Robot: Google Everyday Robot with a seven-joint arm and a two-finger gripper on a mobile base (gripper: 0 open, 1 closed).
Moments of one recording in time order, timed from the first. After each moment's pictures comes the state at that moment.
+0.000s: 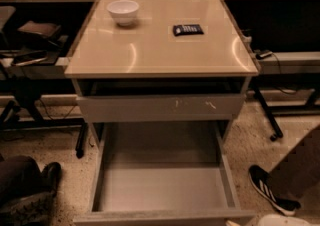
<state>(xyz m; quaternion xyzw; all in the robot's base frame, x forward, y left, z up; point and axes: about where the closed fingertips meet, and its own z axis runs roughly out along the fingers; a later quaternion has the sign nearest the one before) 0.248 -0.216 0.390 -0.61 0.78 0.14 0.10</state>
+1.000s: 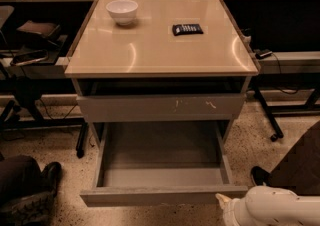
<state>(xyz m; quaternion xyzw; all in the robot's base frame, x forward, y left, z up) 0.328 -0.192 0.422 -0.62 0.77 0.12 0.13</state>
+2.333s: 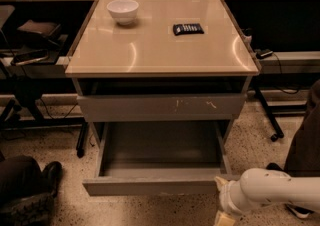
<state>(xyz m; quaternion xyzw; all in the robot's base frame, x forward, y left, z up) 0.379 -0.193 0.433 -0.61 0.77 0.10 0.15</state>
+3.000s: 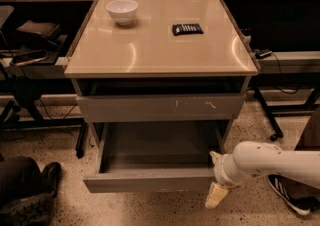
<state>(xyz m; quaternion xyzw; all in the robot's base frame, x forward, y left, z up) 0.465 -0.183 0.465 -0.61 0.77 0.07 0.18</state>
